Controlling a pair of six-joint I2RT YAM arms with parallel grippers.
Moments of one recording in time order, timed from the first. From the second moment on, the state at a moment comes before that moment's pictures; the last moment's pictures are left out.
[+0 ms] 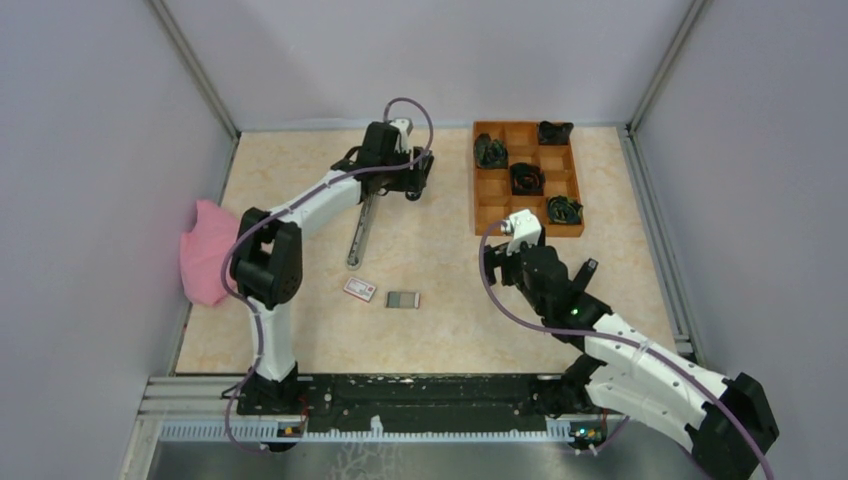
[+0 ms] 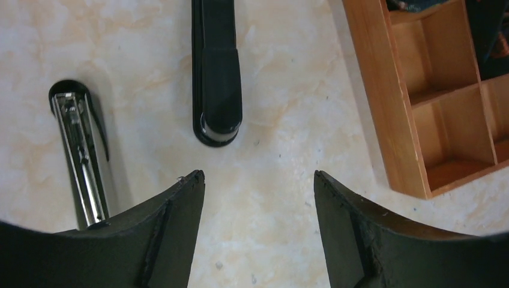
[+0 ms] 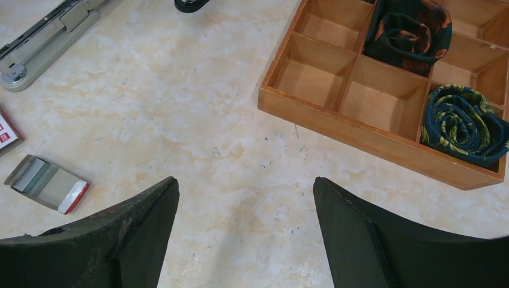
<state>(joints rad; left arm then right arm) -0.47 1.98 1.58 -0.27 0.03 -0.27 0.72 0.81 0.47 0.01 0.34 0.08</state>
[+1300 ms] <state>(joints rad) -0.50 2.00 1.41 -0.04 0.02 -0.35 0.72 1.01 0.49 0.08 0.31 0.20</state>
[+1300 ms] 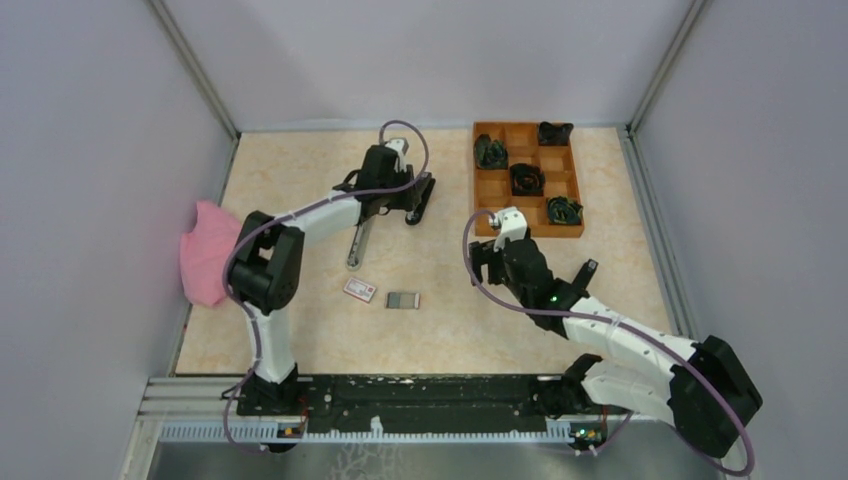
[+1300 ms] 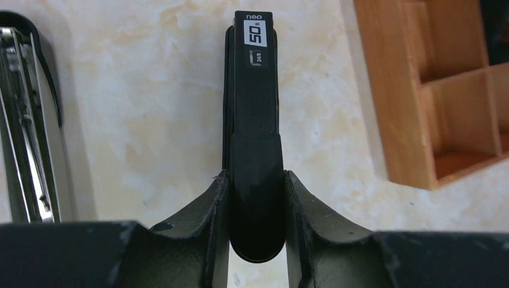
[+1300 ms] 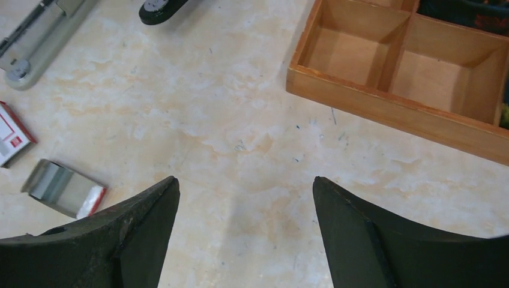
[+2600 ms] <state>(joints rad) -0.59 1.46 0.76 0.39 0.07 -0.93 0.72 1.46 0.67 0.48 0.05 0.61</state>
